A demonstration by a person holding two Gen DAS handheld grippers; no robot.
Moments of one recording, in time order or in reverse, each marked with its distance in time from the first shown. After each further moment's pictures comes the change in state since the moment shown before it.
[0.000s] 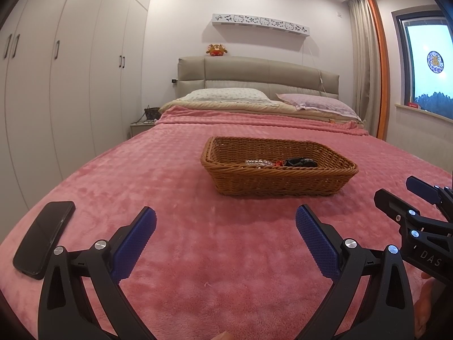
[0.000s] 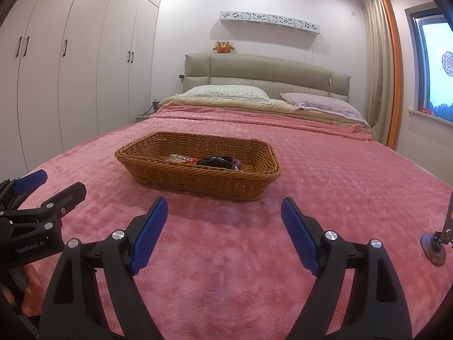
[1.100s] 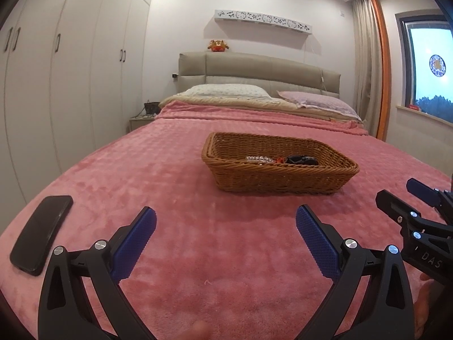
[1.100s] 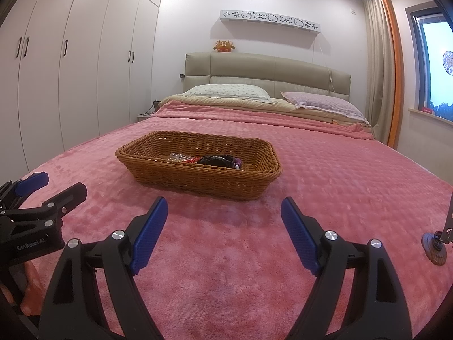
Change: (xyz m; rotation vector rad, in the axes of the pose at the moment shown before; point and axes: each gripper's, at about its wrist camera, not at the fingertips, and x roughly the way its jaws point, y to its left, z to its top) left arm 0.000 0.002 -0.003 -0.023 0.021 -0.010; right arm 0.002 -0.001 -0.002 0.000 0.006 0.009
